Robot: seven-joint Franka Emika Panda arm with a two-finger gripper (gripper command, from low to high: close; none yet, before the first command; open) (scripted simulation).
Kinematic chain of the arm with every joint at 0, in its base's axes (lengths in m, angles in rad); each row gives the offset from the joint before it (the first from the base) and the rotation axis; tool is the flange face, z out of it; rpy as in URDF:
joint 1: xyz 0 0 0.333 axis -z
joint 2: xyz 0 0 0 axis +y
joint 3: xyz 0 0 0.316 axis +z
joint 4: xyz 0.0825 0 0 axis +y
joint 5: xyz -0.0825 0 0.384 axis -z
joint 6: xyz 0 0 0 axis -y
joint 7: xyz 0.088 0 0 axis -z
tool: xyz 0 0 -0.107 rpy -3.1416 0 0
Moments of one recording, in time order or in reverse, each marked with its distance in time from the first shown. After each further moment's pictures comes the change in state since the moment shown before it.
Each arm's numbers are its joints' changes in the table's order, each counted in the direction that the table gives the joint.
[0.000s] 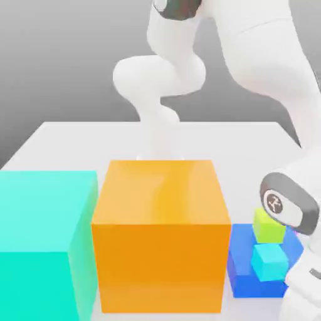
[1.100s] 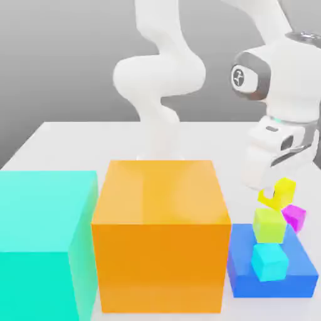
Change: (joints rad) arm -0.014 -0.683 0.137 0.633 -0.237 -0.036 -0.066
